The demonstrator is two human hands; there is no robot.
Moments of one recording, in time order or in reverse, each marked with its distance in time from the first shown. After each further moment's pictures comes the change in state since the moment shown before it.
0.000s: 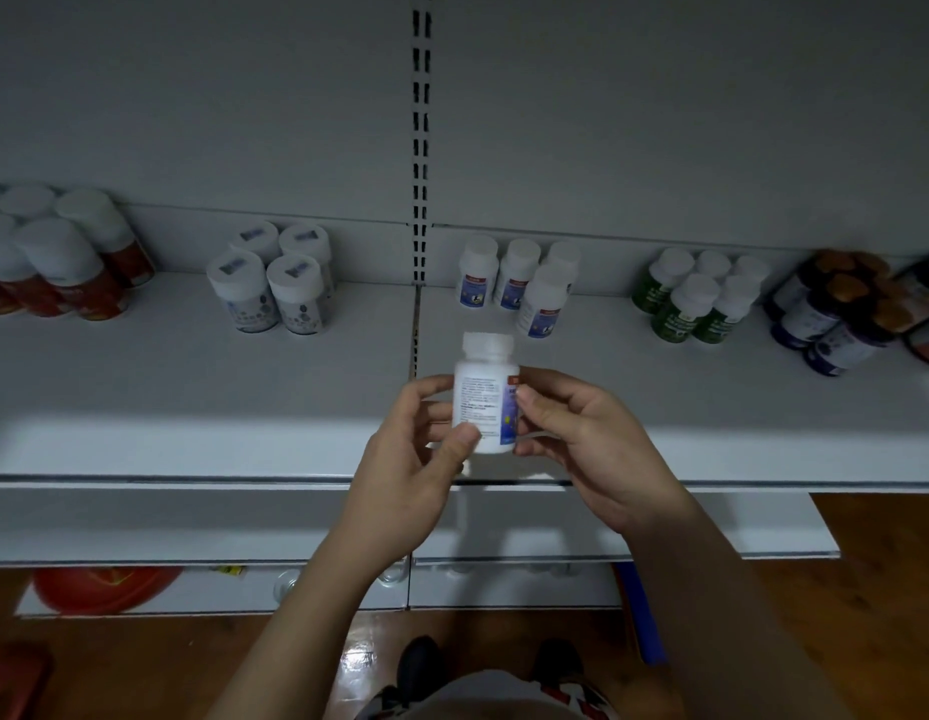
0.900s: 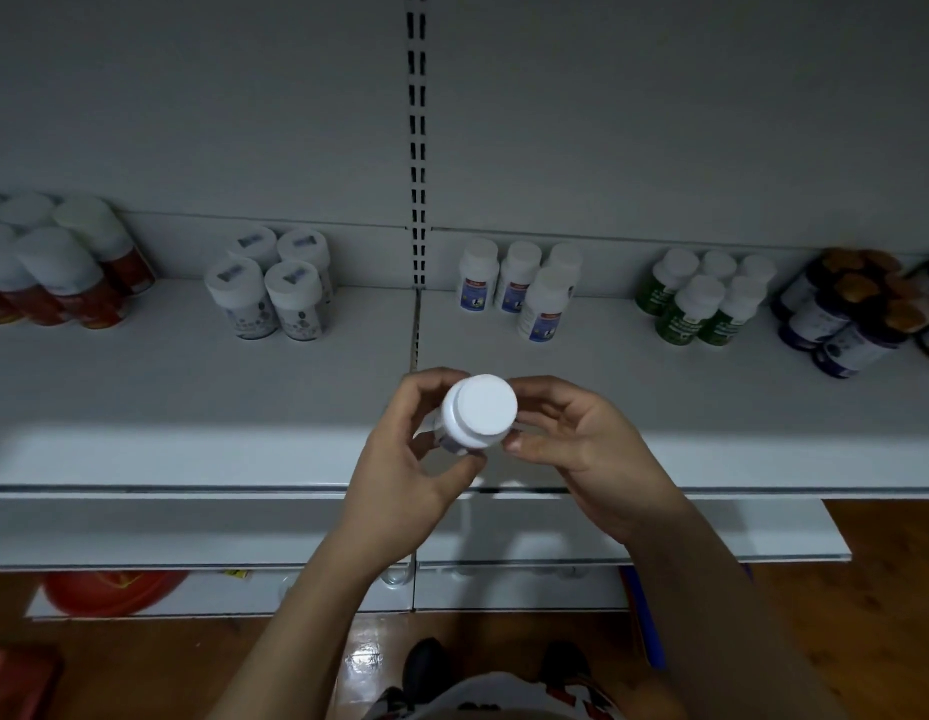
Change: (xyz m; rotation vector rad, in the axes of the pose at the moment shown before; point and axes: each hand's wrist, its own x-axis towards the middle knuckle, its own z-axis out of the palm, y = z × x) left_hand 0.008 0.003 0.000 0.012 -0.007 0.144; right_hand 0.001 0.003 -0.007 -0.034 -0.181 -0.143
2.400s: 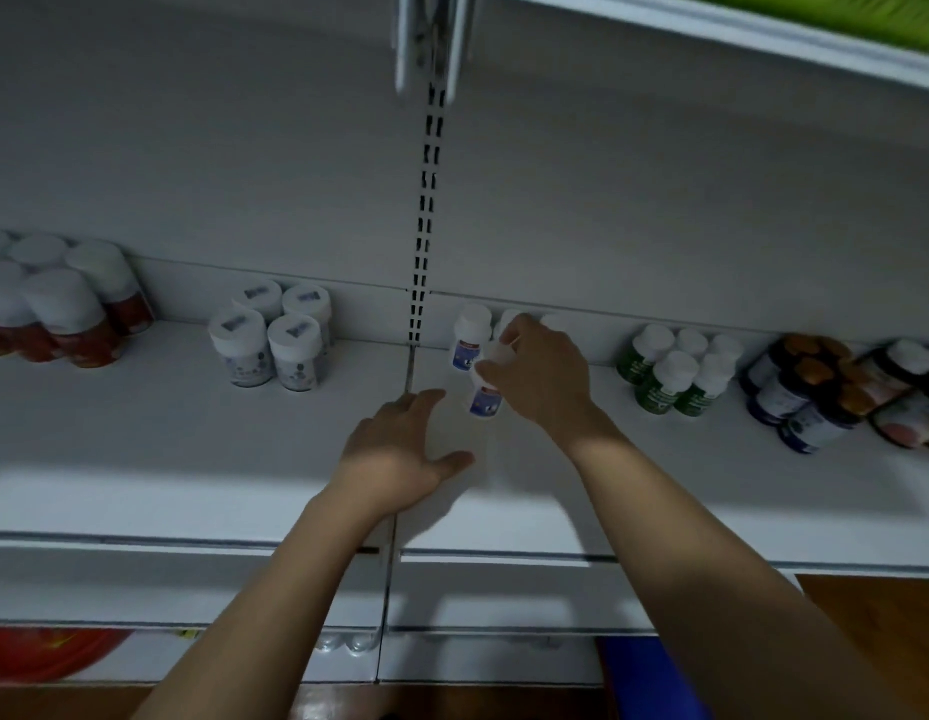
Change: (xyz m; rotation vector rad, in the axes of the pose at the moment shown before) left_hand 0.076 -0.011 -0.019 0.867 -0.174 -0.137; right_hand 0.119 -0.049 0.003 -1.238 0.367 0.000
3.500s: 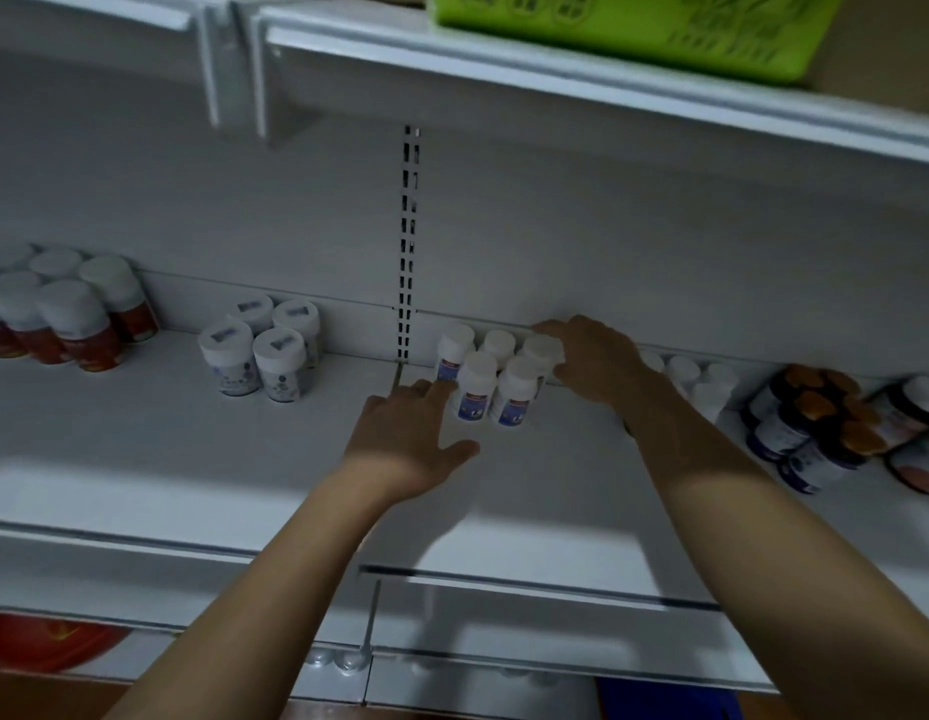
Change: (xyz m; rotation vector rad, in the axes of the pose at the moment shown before) left_hand 0.021 0.055 -0.004 0.237 0.072 0.021; right_hand 0.069 0.084 -0.054 -0.405 -0.215 -0.227
